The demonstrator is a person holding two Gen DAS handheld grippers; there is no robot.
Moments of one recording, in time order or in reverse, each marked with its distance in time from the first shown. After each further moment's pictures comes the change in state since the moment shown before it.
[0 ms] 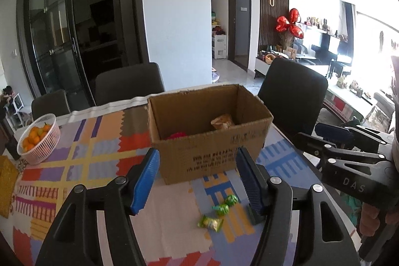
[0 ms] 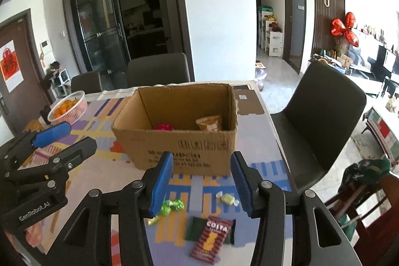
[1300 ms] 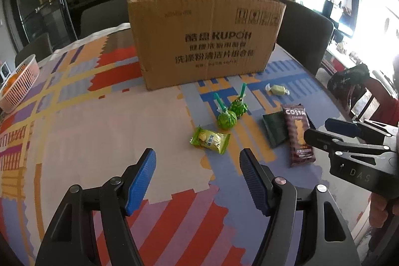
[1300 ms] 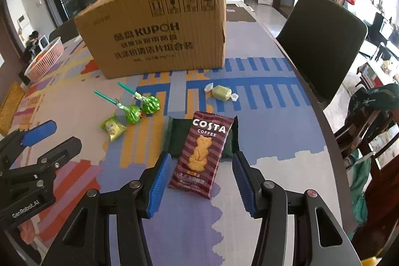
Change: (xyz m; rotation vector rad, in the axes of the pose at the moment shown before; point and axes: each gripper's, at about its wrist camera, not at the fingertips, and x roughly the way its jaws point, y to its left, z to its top) left arm 0.072 0.000 -0.126 -0.011 0.288 -0.054; right arm 0.065 -0.009 -0.131 0.051 0.314 -0.070
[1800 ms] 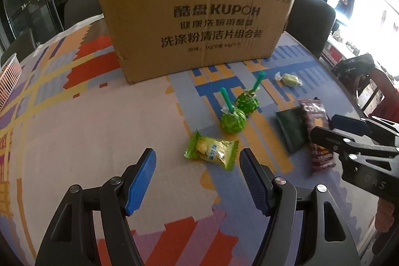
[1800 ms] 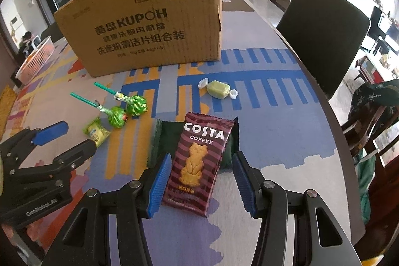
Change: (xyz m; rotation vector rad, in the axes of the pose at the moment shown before) left arm 0.056 0.003 0.013 0.021 0.080 -0.040; right arm 0.029 -0.004 0.010 0.028 0.038 -0.014
